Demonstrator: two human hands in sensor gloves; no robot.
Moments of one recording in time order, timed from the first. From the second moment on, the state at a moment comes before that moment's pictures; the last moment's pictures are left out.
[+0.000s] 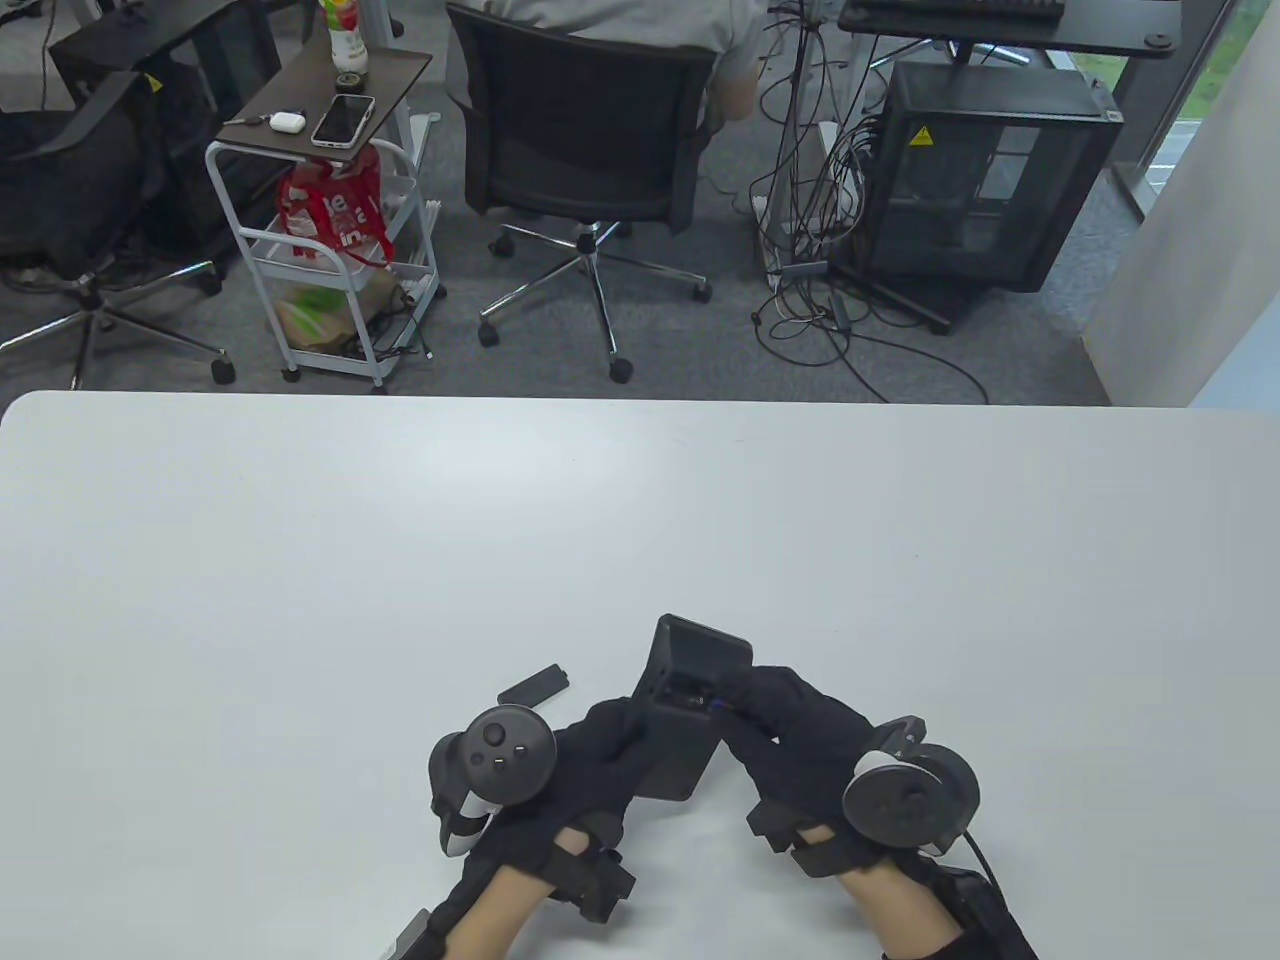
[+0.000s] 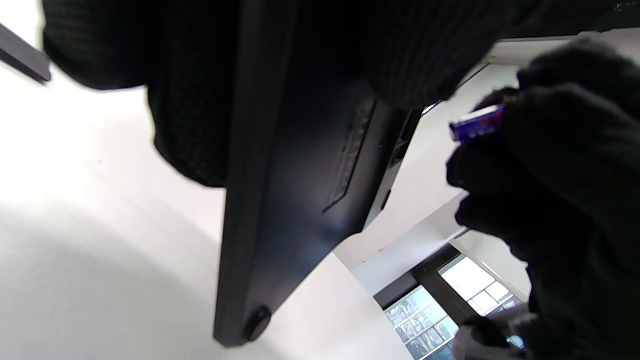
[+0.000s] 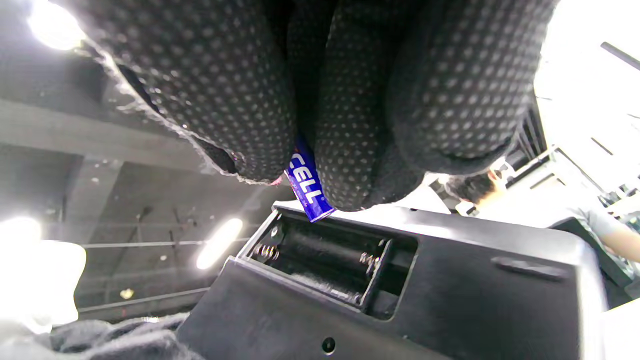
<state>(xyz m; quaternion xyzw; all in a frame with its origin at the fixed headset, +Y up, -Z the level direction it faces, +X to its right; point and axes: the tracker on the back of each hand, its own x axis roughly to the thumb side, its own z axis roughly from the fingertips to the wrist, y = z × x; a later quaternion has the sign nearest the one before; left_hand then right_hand) -0.123 -0.719 -0.260 -0.01 -0.15 0.43 0.89 0.132 -0.678 -0.245 0.23 -0.30 0.85 0.37</state>
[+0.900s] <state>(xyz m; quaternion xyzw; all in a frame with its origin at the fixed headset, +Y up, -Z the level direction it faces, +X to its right) -0.106 -0.714 -0.247 -0.01 -0.18 0.40 0.90 0.114 -0.686 -0.237 0.26 -0.38 0.86 0.23</state>
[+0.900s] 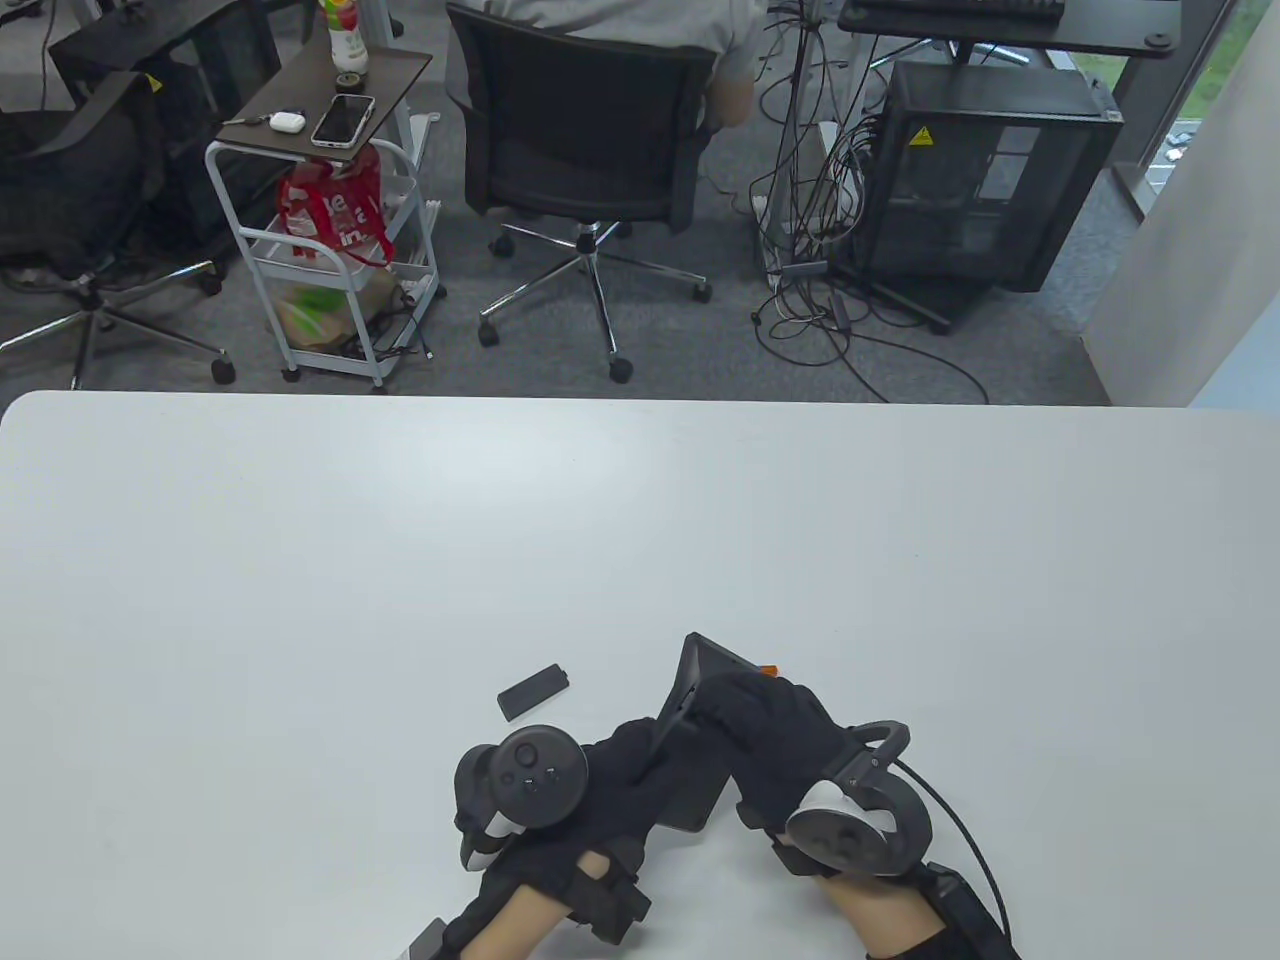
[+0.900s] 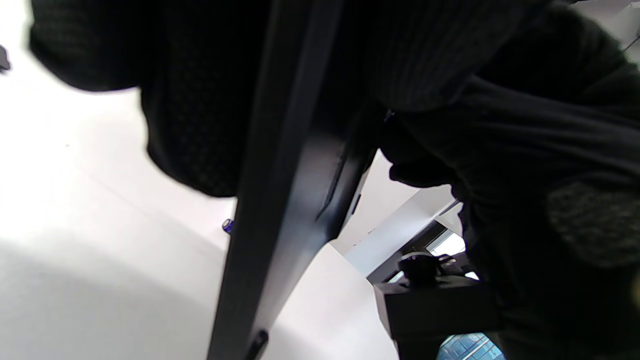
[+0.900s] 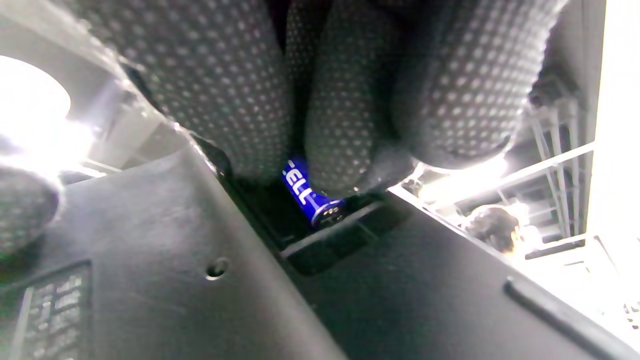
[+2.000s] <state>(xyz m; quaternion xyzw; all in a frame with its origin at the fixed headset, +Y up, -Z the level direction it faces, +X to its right) -0.115 -0.714 -0.255 -0.05 -0.22 0.40 0.89 0.144 -0.712 -0.271 0.17 -0.15 0.89 0.40</state>
